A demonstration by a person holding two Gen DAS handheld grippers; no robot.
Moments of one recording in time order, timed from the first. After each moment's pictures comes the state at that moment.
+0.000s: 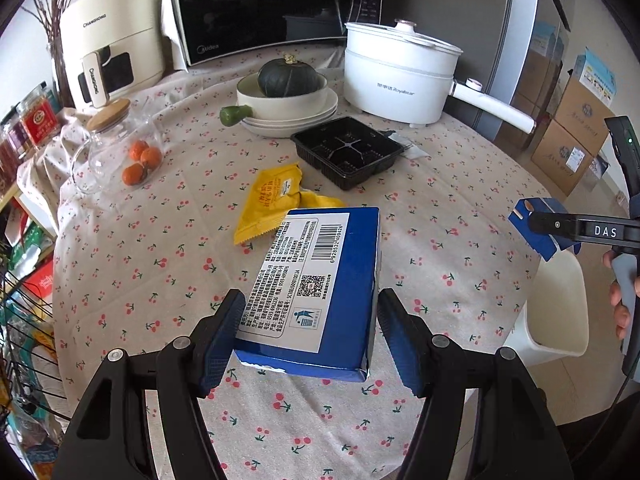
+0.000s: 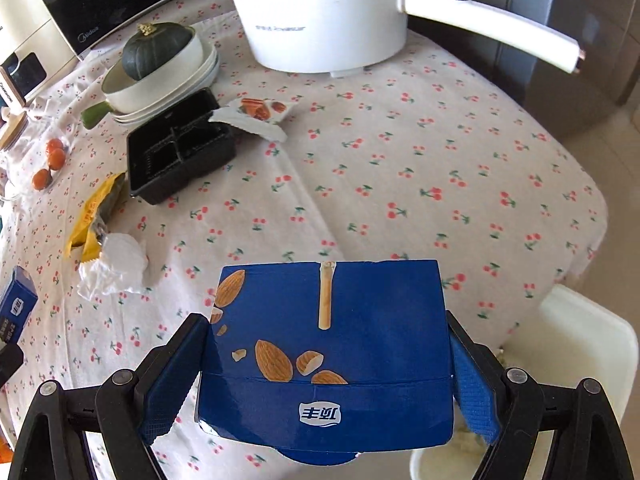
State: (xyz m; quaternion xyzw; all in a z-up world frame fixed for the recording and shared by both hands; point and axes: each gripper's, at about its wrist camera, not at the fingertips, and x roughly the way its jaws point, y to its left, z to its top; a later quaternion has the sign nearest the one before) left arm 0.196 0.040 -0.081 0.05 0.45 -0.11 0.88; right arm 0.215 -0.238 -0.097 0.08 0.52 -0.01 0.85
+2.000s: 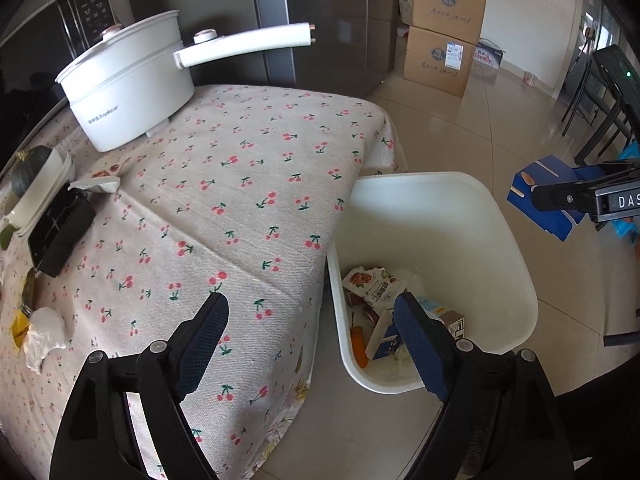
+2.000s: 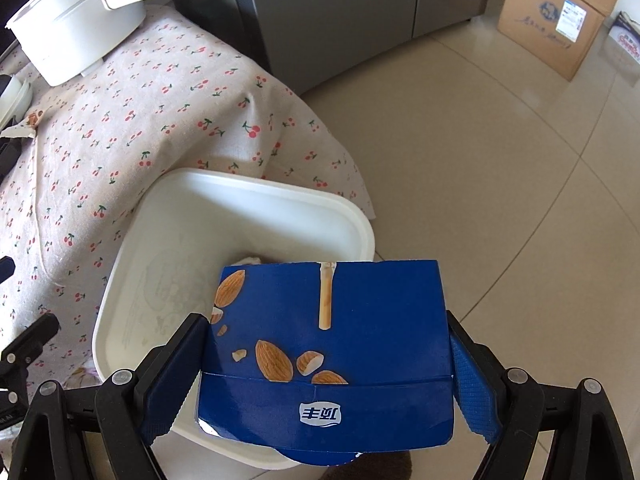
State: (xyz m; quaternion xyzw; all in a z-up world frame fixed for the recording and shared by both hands) left arm 0.153 -0.233 -0.137 0.19 0.44 -0.30 0.83; right arm 0.081 -0.470 -0.119 0.11 0.54 -0.14 0.82
